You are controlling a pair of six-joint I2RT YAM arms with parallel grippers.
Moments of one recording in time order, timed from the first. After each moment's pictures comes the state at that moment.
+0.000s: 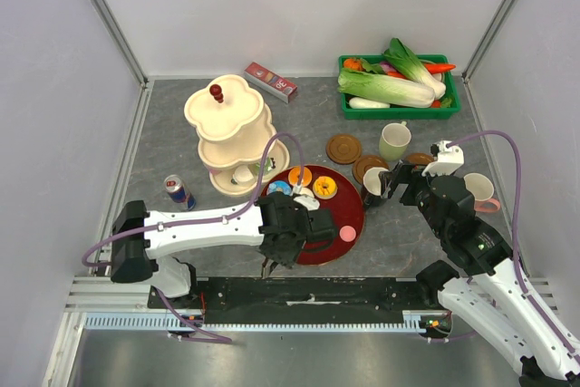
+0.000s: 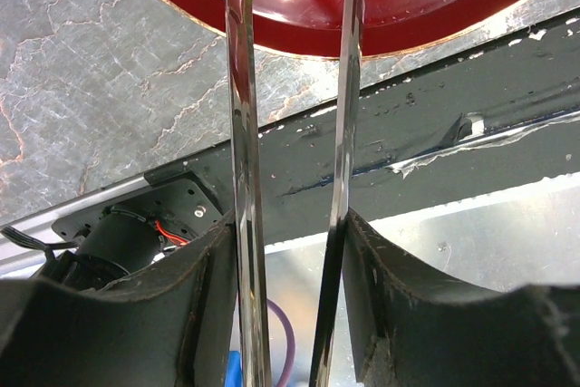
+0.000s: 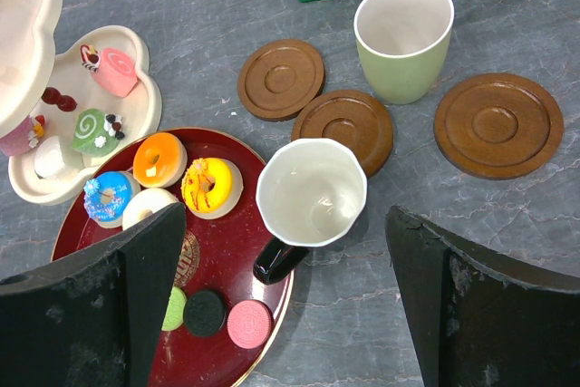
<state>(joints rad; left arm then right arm) -1.36 1.53 1.33 -1.34 -0.25 -0.88 0.54 0.54 0.69 -0.49 0.34 0.42</state>
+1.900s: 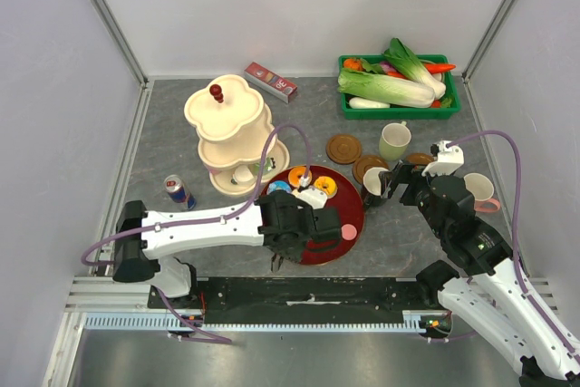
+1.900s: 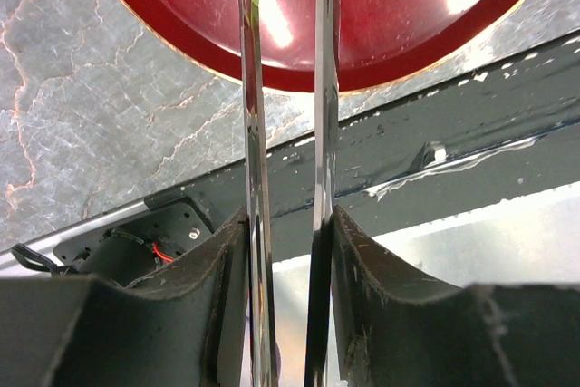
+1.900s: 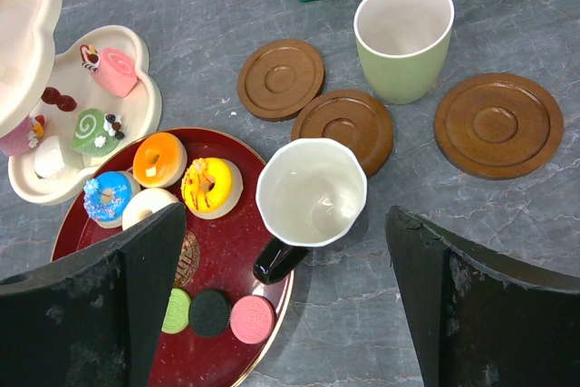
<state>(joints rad) -1.39 1.55 1.42 -1.34 -0.33 -0.90 0.54 0.54 0.69 -0.49 0.34 0.42</state>
